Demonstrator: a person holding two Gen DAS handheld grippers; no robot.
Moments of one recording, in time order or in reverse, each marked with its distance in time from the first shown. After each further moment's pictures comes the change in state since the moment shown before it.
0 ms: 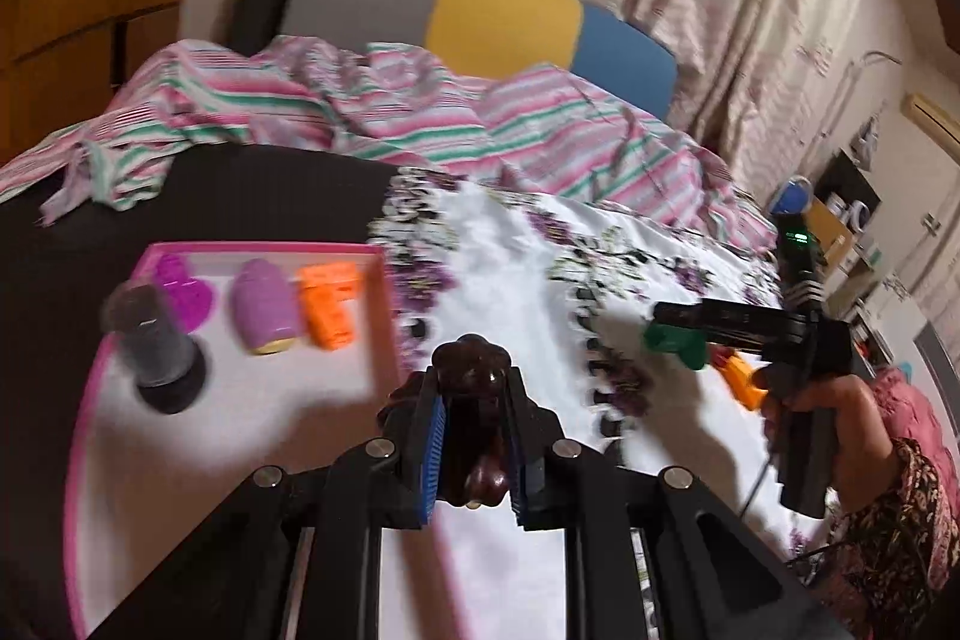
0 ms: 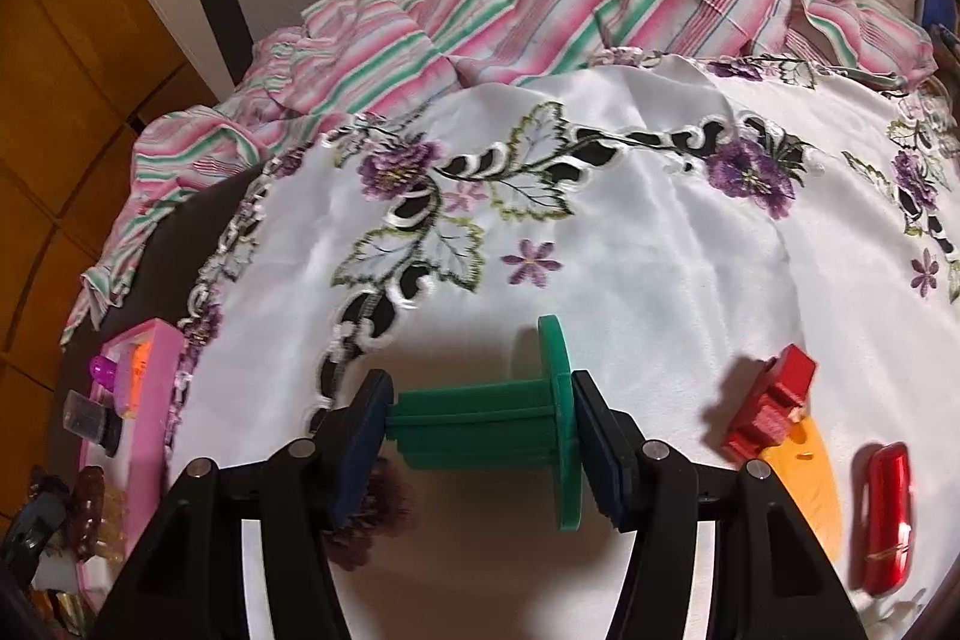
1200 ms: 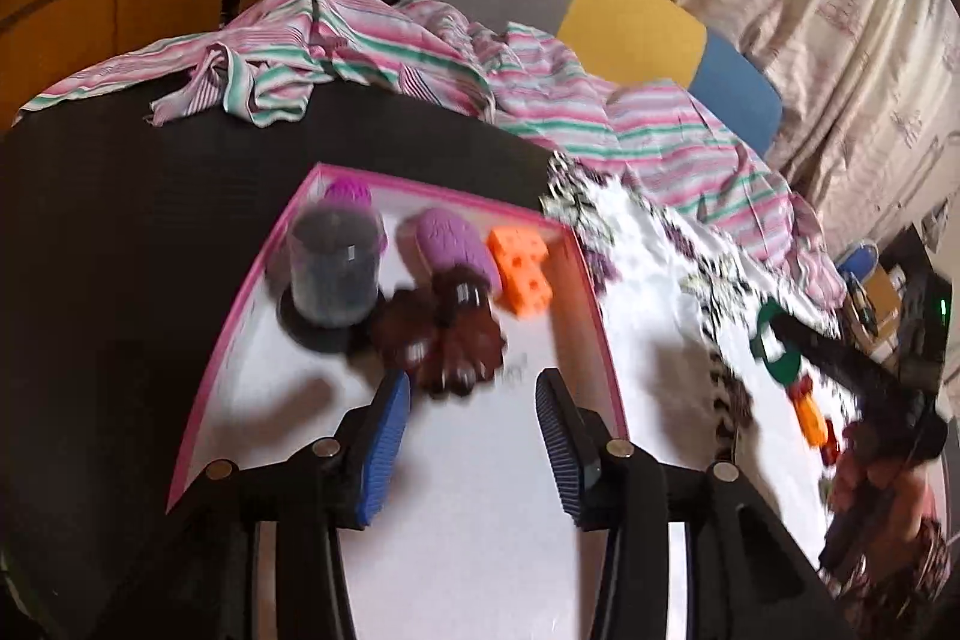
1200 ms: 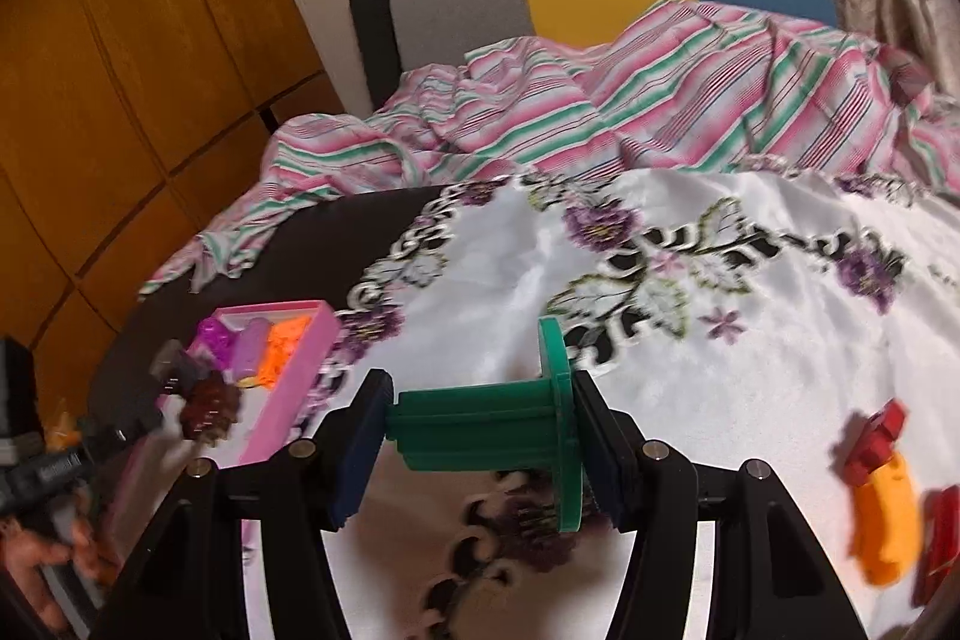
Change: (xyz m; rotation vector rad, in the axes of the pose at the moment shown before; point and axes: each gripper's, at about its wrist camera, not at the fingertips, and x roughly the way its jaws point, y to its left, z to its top) left arm -0.008 0.080 -0.022 -0.180 0.044 0.122; right arm -0.030 0.085 -0.032 -0.204 -0.153 0.205
